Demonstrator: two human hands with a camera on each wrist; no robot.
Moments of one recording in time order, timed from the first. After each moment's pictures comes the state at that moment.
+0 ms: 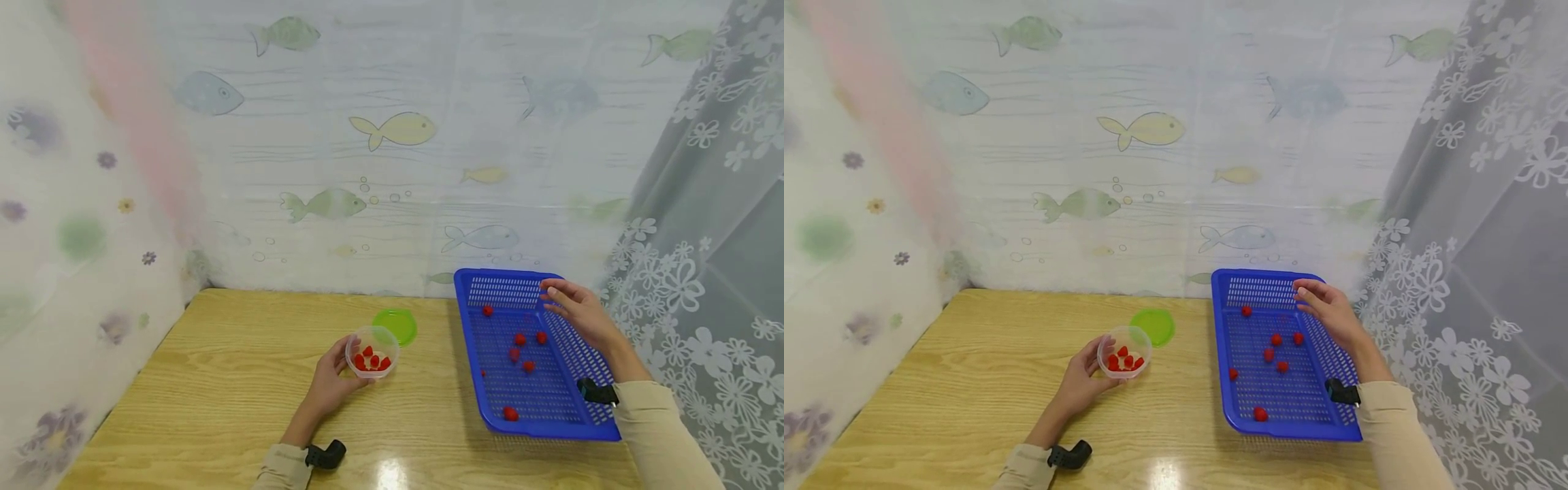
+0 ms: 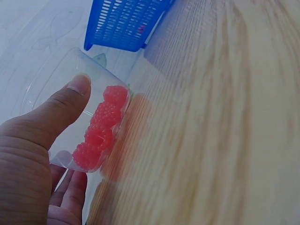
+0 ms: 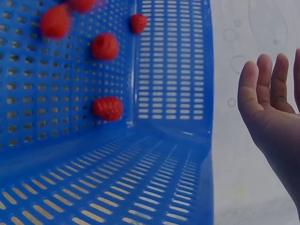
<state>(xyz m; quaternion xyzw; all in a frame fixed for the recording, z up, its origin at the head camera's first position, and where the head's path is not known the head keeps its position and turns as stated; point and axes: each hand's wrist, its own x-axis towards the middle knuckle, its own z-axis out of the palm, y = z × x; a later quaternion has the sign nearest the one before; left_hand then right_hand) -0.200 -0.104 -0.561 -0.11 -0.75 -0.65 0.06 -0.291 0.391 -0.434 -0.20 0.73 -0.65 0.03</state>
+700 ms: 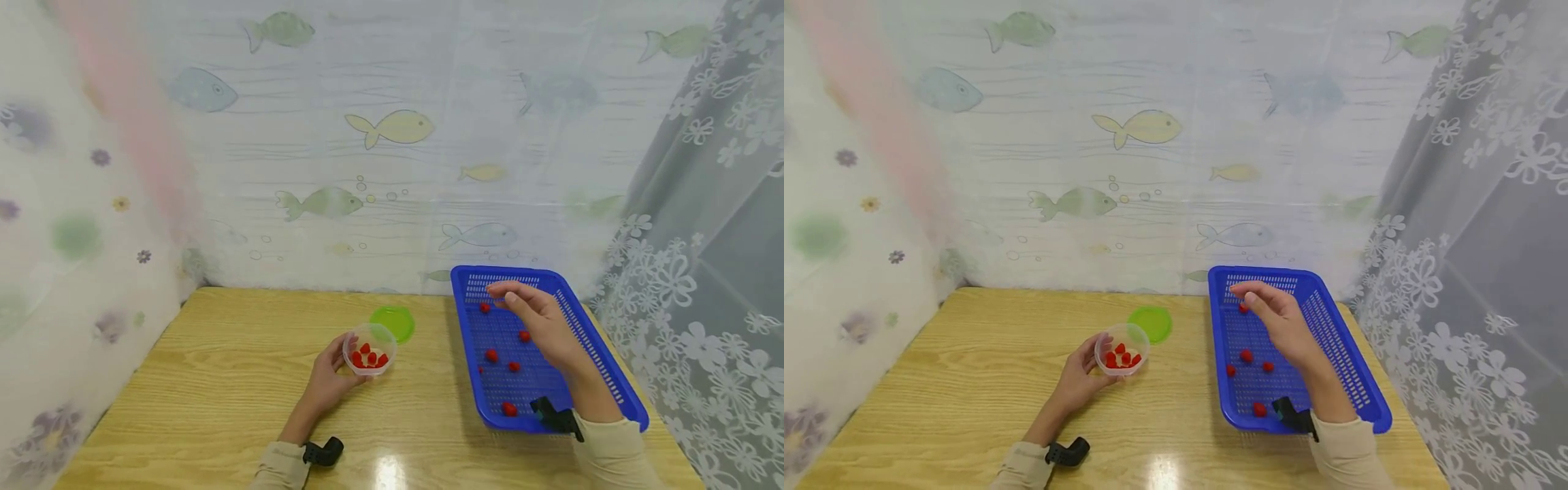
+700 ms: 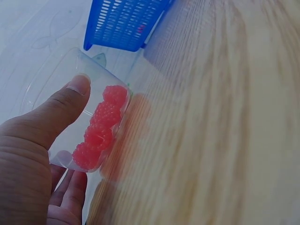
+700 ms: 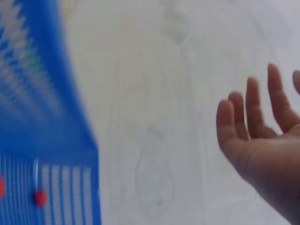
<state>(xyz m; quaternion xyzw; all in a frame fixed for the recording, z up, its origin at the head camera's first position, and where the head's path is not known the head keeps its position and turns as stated) -0.200 -0.105 -0.558 -0.12 -0.75 -0.65 0.06 -0.211 0.275 -0.379 -0.31 0.72 -0.62 -0.06</state>
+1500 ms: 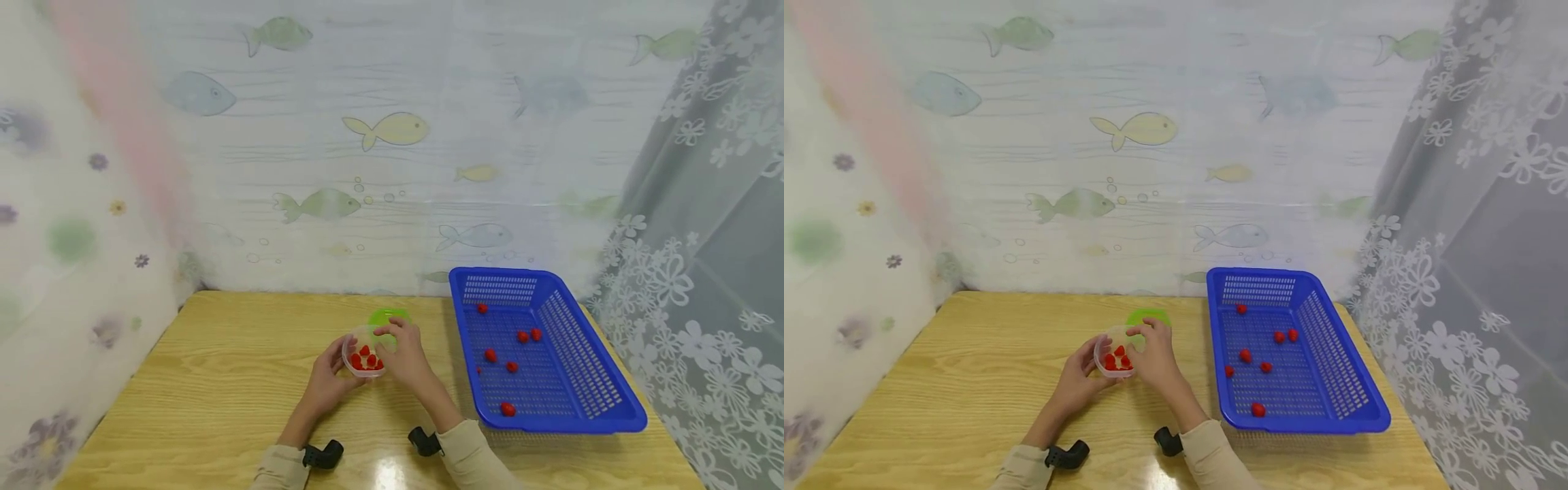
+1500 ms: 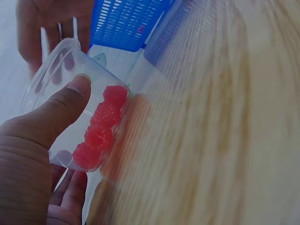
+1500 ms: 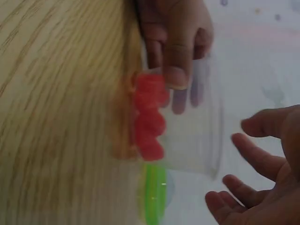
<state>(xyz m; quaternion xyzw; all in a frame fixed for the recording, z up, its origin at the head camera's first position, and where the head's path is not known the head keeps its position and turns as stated) -0.201 -0.104 -0.559 -0.12 -0.76 -0.64 0.07 -0.222 0.086 -0.486 -0.17 0.85 -0.49 -0.04</state>
